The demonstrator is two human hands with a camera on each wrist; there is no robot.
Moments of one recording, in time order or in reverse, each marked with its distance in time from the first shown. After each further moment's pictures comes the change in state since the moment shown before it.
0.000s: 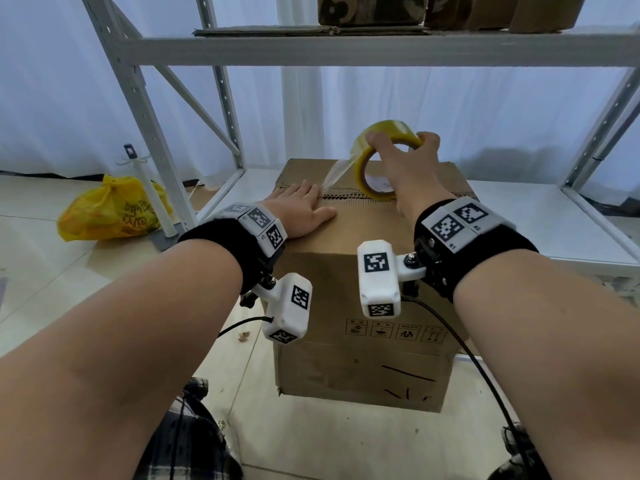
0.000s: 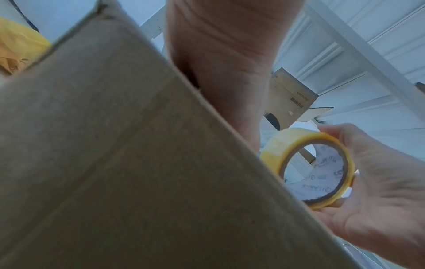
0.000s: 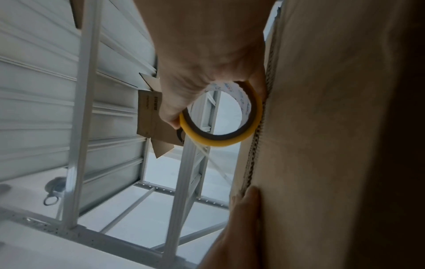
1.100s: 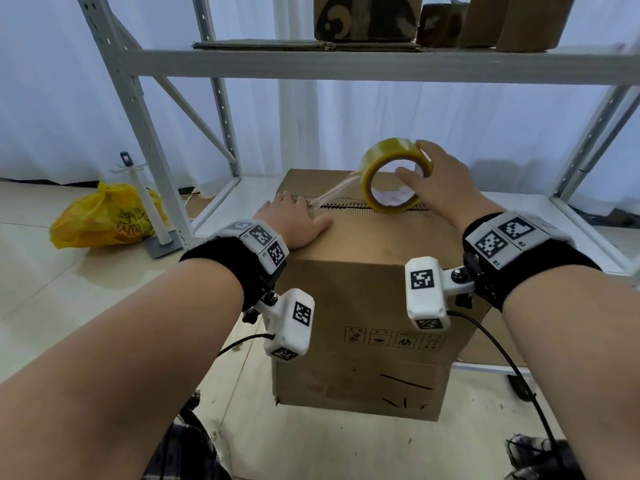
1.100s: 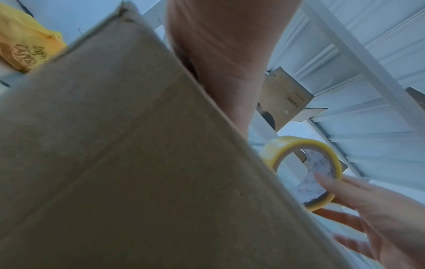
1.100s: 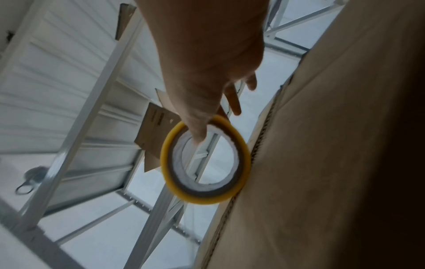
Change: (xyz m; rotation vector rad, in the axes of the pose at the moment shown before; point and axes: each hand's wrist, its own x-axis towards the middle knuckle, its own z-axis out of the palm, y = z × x) left_hand 0.006 0.005 0.008 0.005 0.122 -0.130; right_hand 0.032 0.017 -0.057 -0.612 -0.115 -0.326
